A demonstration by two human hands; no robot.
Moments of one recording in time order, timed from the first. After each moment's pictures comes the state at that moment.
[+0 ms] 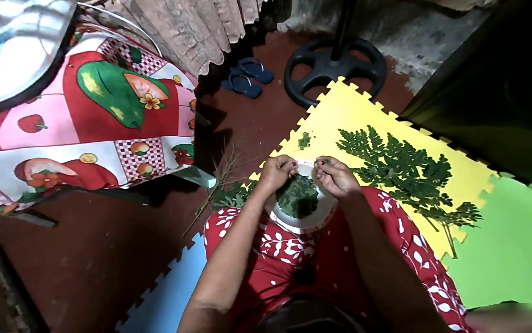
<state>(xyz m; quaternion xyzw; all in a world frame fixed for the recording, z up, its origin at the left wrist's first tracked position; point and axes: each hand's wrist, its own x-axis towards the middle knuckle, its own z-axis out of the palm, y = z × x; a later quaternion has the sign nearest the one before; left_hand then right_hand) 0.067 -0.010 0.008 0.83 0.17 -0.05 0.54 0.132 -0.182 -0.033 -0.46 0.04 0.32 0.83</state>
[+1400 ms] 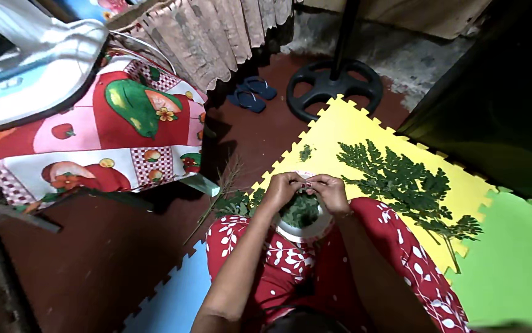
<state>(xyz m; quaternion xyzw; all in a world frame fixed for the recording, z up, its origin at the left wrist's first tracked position) 0.059 -0.028 0.019 0.86 0.14 -0.07 0.49 0.112 -0.172 -0.030 -0.68 -0.07 0.22 0.69</state>
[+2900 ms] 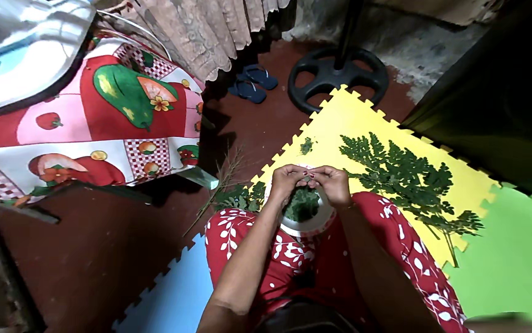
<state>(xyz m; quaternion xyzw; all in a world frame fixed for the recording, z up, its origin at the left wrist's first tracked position) 0.069 -0.044 -0.012 0.62 0.29 0.01 0.73 0.119 -0.170 -0.038 -0.68 -0.05 0.22 0.70</state>
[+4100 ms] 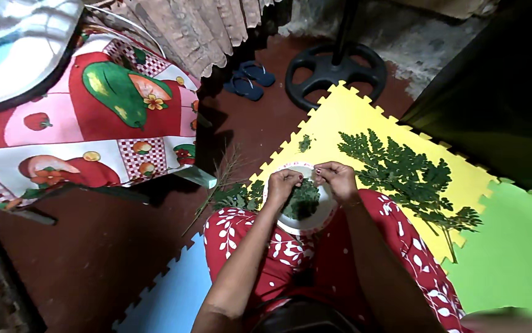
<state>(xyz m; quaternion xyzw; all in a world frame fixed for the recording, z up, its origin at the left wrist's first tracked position) 0.057 -0.038 -0.028 0.73 0.27 0.00 0.63 0.130 -0.182 -0.037 -0.69 -0.02 0.22 0.69</state>
